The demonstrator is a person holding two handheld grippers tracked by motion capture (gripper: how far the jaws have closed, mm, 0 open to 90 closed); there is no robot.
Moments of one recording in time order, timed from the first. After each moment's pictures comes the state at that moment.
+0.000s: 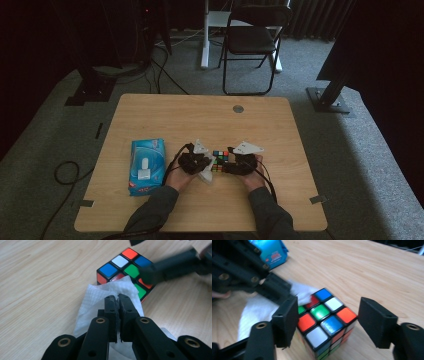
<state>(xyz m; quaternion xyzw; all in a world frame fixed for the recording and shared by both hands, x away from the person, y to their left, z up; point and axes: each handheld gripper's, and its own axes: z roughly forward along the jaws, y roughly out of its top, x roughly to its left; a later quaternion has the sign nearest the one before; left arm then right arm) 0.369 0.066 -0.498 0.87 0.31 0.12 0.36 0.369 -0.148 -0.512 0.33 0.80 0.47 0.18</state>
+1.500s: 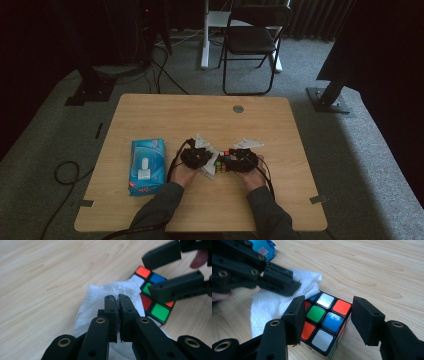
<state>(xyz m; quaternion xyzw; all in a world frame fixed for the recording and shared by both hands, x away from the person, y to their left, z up) 0.383 0.061 -0.494 0.84 0.35 0.14 0.38 0.375 -0.147 -0.505 0.40 0.80 0.43 0.14</state>
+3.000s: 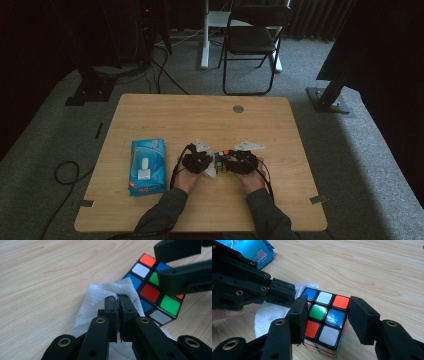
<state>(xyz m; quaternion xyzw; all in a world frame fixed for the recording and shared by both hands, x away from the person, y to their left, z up) 0.374 0.053 -0.514 0.83 0.40 0.14 0.37 0.368 -0.146 -0.507 0.41 0.79 0.44 0.15</state>
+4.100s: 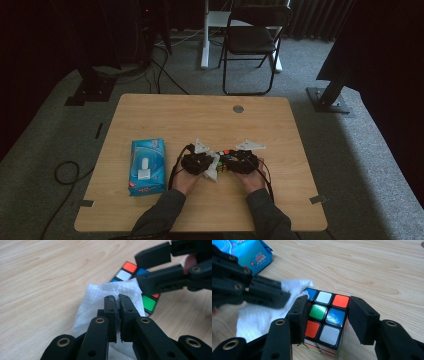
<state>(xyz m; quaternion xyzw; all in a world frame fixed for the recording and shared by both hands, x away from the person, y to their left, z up) 0.363 0.057 -0.499 0.83 0.38 0.13 0.39 0.369 -0.149 -0.509 0.42 0.78 0.45 0.14</state>
